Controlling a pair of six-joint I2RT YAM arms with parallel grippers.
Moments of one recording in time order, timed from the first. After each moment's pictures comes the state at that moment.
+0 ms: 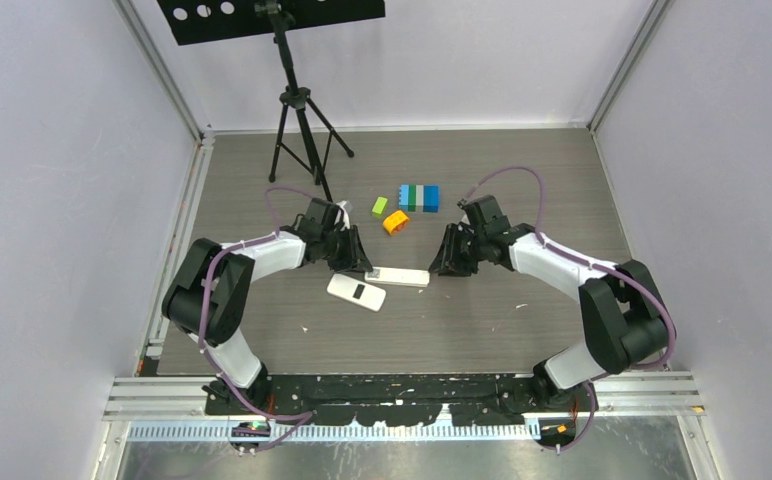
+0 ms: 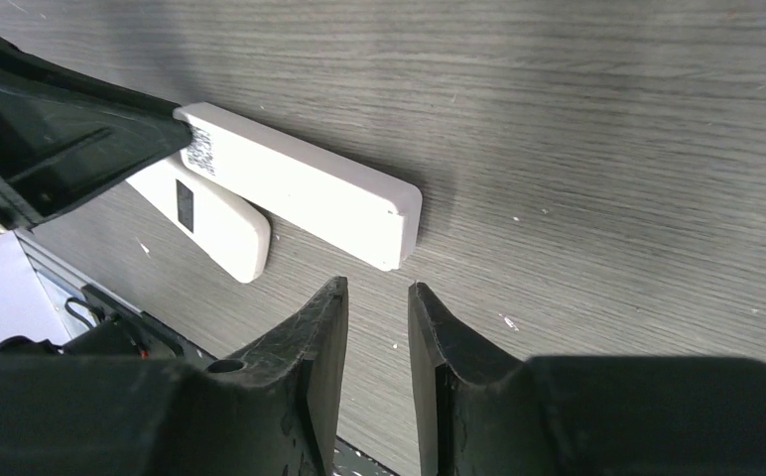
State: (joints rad) left arm -0.44 1.69 0.88 -0.13 0.37 -0.60; right arm 0.44 1.50 0.84 -0.31 -0.33 0.65
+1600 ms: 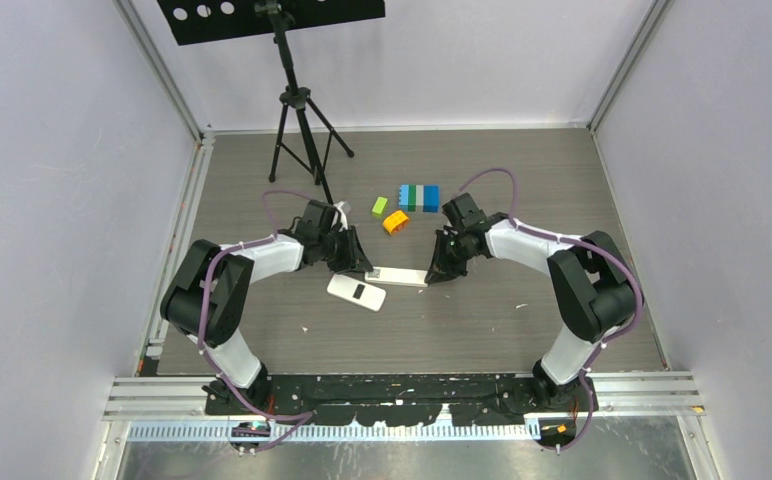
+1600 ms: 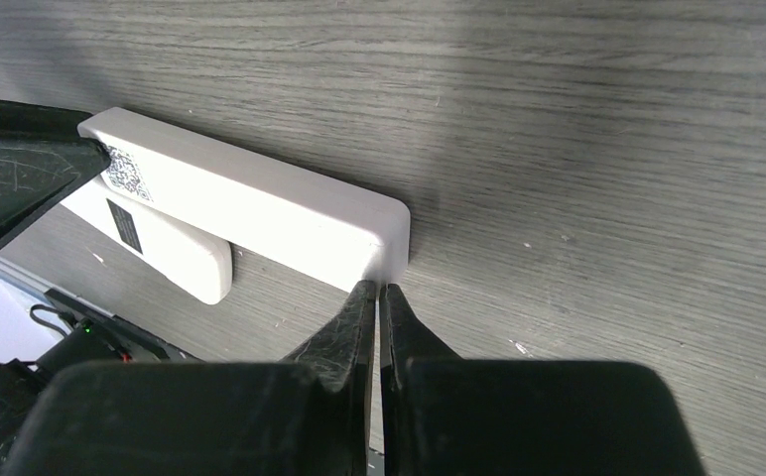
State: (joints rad) left arm -0.44 1.68 0.84 -0.07 0.40 -0.63; right arm 0.51 1.70 0.98 -0.43 -0.31 0.69
